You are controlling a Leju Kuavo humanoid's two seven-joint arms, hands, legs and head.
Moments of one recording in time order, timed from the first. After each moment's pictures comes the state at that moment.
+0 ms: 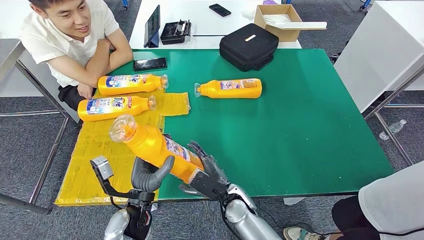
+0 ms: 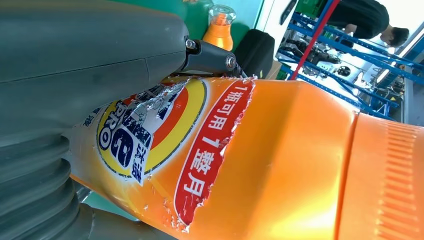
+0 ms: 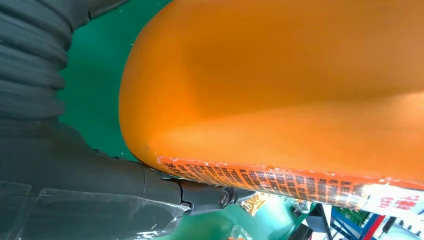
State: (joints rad) left arm -0.04 -0.31 -0.30 -1.37 0.38 -0.20 -0.31; right arm -0.20 0.15 0.53 -1.00 0.57 0.04 -0.45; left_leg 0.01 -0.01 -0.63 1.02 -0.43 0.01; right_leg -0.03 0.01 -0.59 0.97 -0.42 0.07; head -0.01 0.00
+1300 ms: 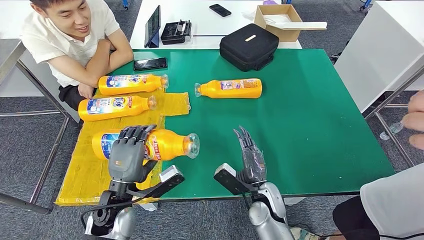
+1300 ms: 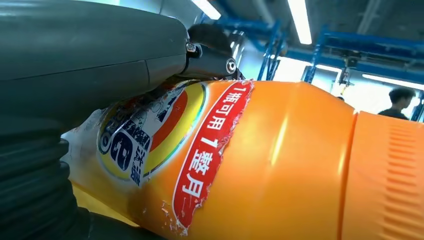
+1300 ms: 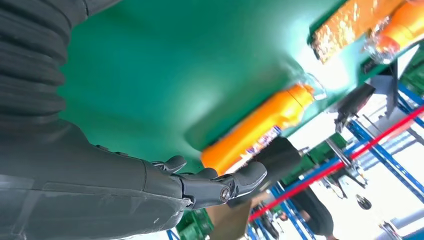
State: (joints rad) left arm -0.07 -0.27 -0.22 -1.50 -1.41 0.37 -0.19; right arm -0.06 0.17 0.18 -1.25 1.00 -0.21 -0.40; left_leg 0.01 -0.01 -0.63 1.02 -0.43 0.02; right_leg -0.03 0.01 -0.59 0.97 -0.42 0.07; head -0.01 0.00
